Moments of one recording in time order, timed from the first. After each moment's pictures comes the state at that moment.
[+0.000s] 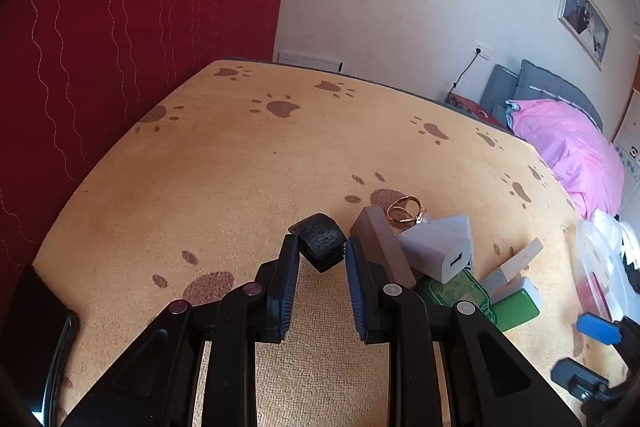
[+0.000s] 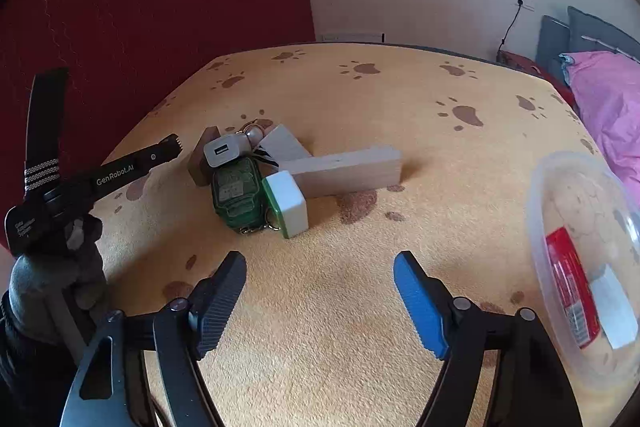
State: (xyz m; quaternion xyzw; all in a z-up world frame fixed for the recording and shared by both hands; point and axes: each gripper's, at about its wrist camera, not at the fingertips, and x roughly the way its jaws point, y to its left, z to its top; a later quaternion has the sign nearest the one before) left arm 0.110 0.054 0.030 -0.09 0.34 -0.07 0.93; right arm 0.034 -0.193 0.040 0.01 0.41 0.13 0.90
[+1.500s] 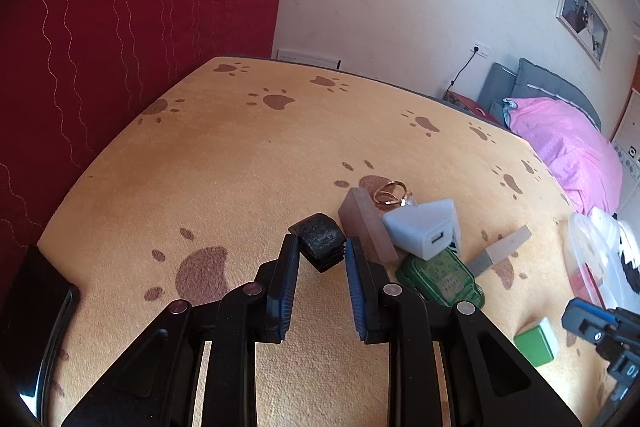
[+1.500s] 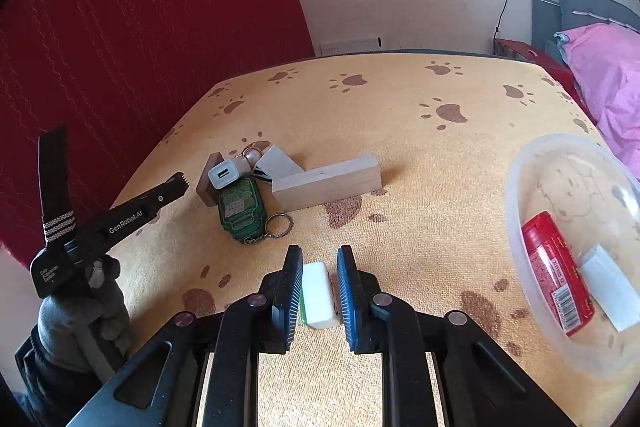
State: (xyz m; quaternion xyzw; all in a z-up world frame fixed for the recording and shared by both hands) left arm 0.092 0.044 0.033 -0.09 0.35 -0.07 0.93; right arm 0.010 -0.235 0.050 0.07 0.39 0.14 0.91
